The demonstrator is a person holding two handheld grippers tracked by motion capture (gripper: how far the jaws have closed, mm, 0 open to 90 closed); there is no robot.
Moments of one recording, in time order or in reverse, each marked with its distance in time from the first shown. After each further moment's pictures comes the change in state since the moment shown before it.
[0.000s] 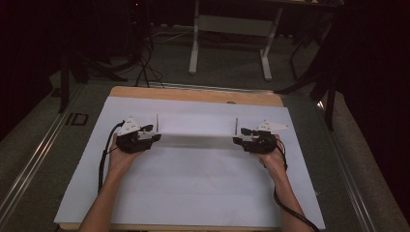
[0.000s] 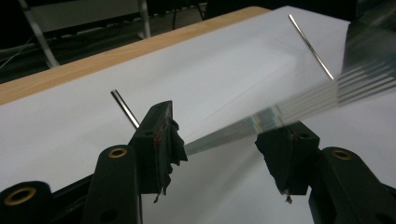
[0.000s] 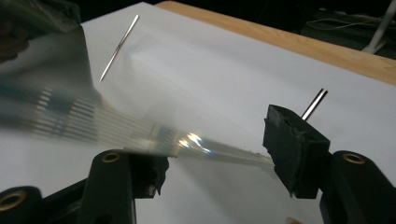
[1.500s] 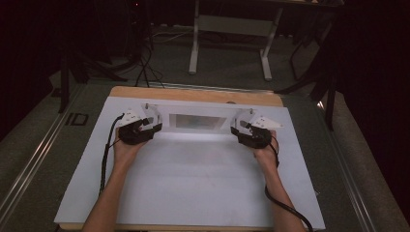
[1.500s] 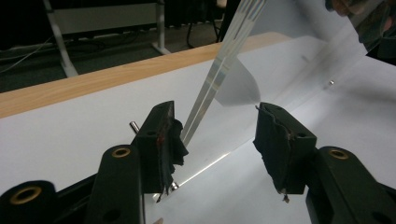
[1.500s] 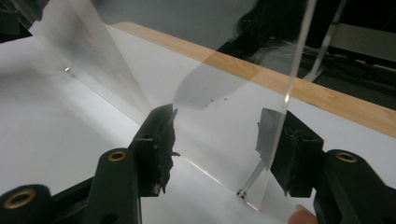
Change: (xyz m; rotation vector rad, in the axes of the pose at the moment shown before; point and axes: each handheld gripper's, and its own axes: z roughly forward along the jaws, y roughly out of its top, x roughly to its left) left arm 0.012 0.014 0.014 -0.046 0.057 -0.079; right arm 0.000 0.007 0.022 -0.088 -0.177 -0.058
